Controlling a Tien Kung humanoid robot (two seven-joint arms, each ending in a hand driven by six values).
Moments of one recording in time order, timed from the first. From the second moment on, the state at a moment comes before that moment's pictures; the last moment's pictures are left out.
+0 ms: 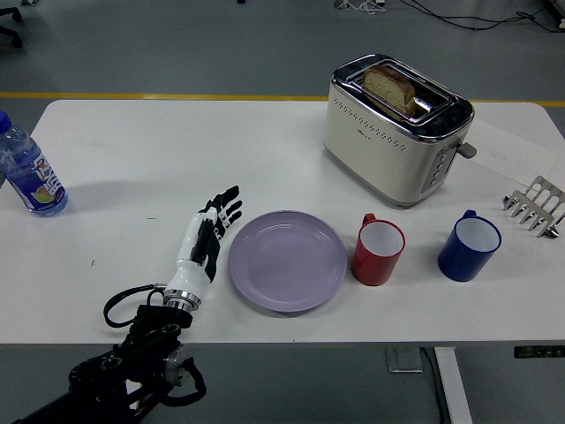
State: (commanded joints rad) left arm -0.42 0.03 -0.67 -0.91 0.52 0.31 -0.65; right arm 0.22 -0.05 1.00 0.18 -1.01 -0.11 -0.32
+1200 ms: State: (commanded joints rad) left arm -0.18 0.09 -1.61 -1.11 0.82 -0.05 -0.10; right arm 0.22 -0.07 1.00 0.18 -1.01 -0.11 -0.32
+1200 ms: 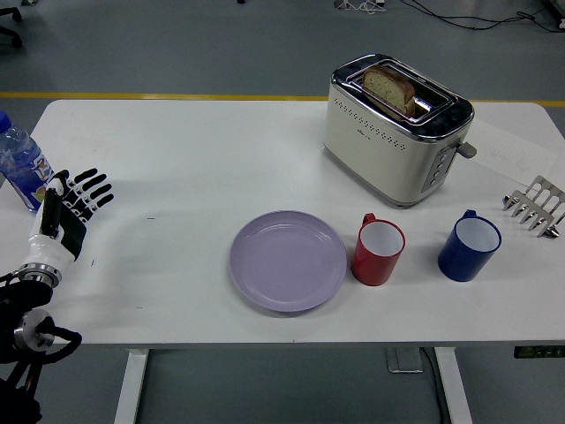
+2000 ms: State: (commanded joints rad) left arm -0.13 0.08 -1.67 -1.10 0.73 0.03 -0.15; right arm 0.23 -0.07 1.00 0.18 -0.99 -0.12 -0.31
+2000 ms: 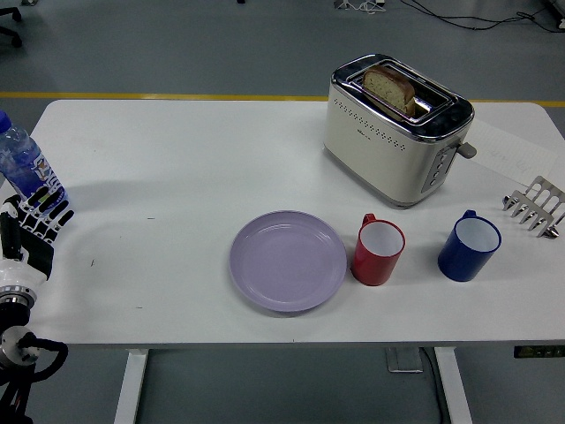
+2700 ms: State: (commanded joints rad) left arm -0.13 0.08 -1.66 -1.10 0.72 0.03 -0.15; right arm 0.23 -0.07 0.99 0.18 -0.99 -0.12 -0.31
